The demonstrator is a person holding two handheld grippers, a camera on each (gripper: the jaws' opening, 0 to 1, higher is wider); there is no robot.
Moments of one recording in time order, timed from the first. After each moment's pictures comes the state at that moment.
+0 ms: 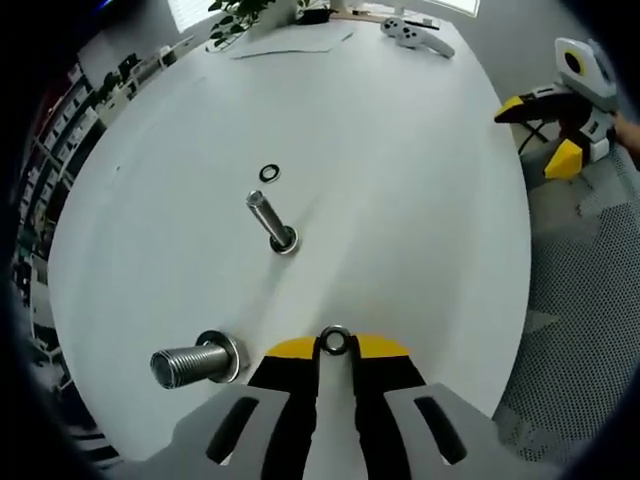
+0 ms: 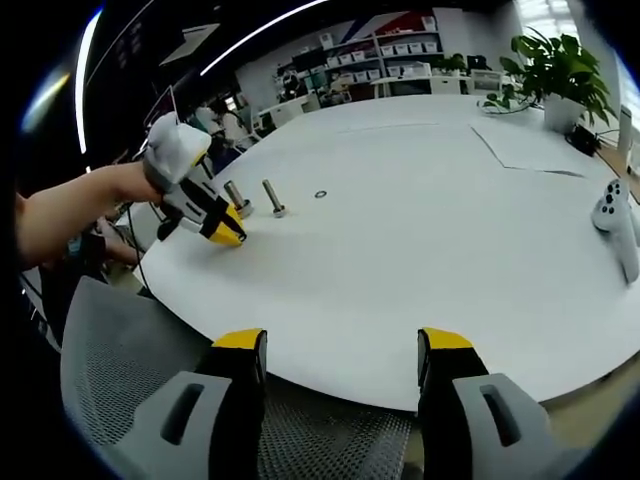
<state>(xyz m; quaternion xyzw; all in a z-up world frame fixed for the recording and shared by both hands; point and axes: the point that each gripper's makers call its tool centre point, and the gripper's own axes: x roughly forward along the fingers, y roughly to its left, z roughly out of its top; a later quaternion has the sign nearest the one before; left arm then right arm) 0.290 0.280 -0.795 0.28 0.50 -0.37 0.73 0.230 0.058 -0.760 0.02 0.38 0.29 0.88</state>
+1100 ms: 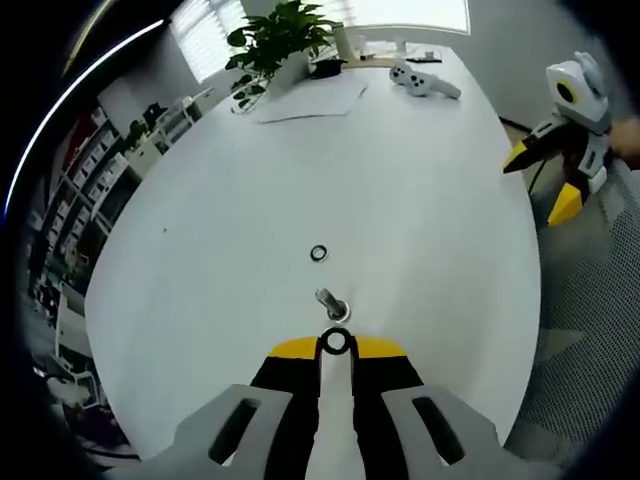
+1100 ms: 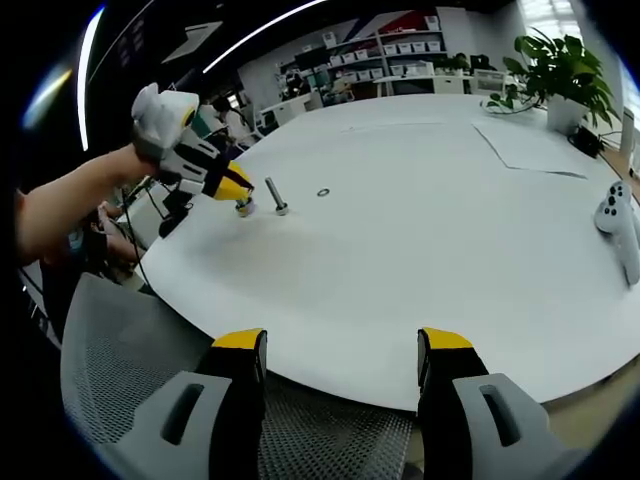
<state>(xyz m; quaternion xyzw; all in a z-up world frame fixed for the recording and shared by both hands) 0.335 0.265 -0.732 0.30 0.39 -0.35 0.80 0.228 0.059 -0.760 0.02 0.39 0.30 0.87</state>
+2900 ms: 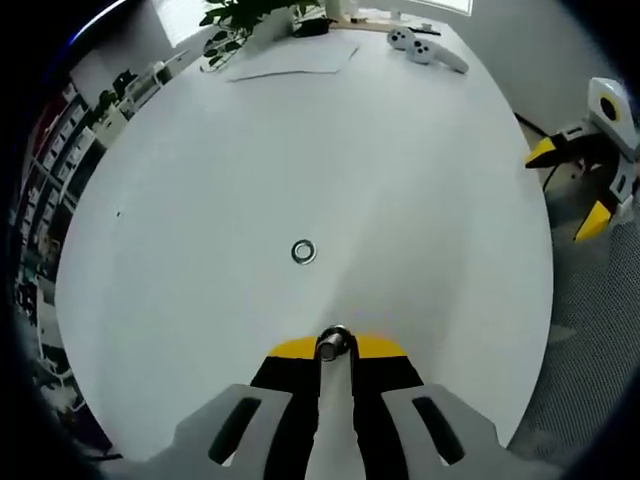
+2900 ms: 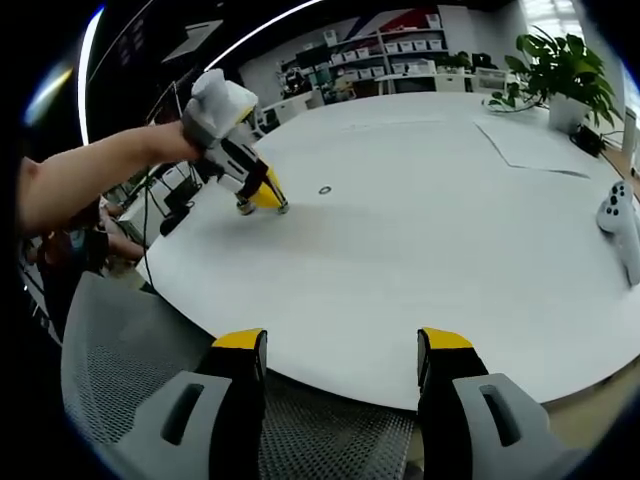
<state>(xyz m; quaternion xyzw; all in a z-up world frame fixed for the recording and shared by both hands) 0.354 0.247 -0.783 0.29 0.48 -0.37 0.74 0.228 0.060 -0.762 0.02 0.39 0.30 0.87</state>
